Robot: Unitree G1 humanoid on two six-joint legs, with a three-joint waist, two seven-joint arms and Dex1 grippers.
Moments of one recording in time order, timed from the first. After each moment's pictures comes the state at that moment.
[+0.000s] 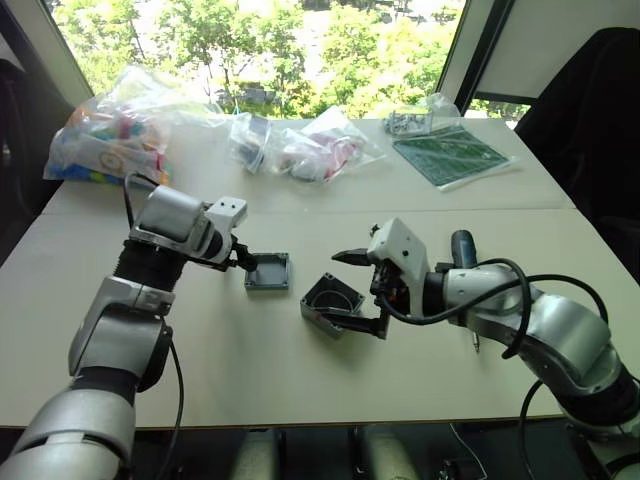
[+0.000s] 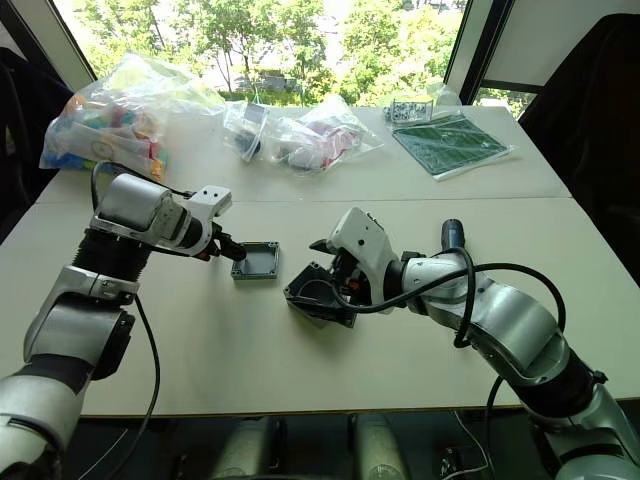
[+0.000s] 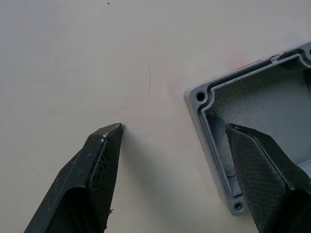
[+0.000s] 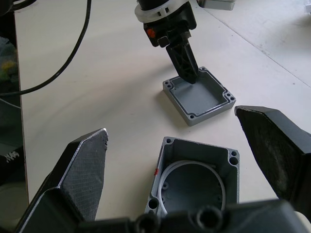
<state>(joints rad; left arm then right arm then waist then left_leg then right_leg) -1.02 0.52 -0.26 0.39 -0.21 1.50 -0.54 -0.53 -0.72 0.26 -0.69 0.64 0.91 0.51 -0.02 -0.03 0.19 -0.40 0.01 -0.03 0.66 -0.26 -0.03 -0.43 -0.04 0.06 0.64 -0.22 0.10</state>
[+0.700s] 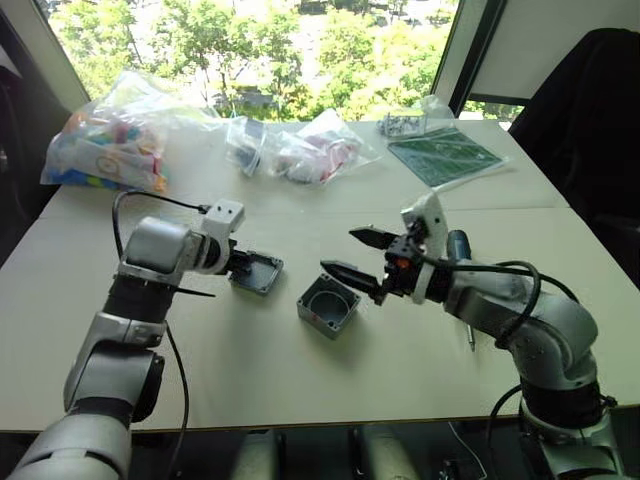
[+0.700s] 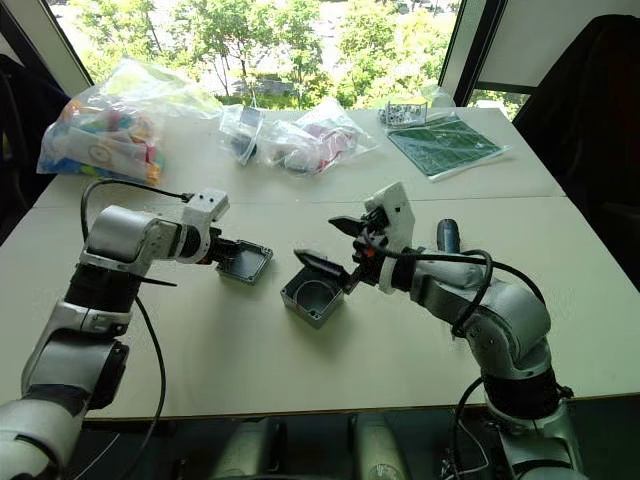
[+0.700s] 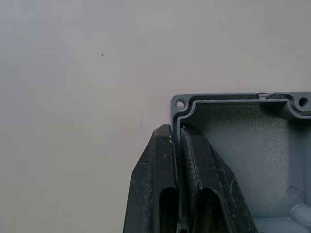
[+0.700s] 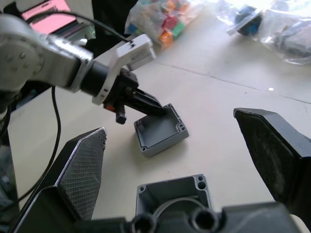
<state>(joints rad) -0.77 0.56 -0.06 0.12 -0.23 1.15 -0.52 -0.48 -0.37 -0.09 -0.46 0.81 1.02 0.33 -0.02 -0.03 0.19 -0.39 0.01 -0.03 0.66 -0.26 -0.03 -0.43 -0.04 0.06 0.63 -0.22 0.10</state>
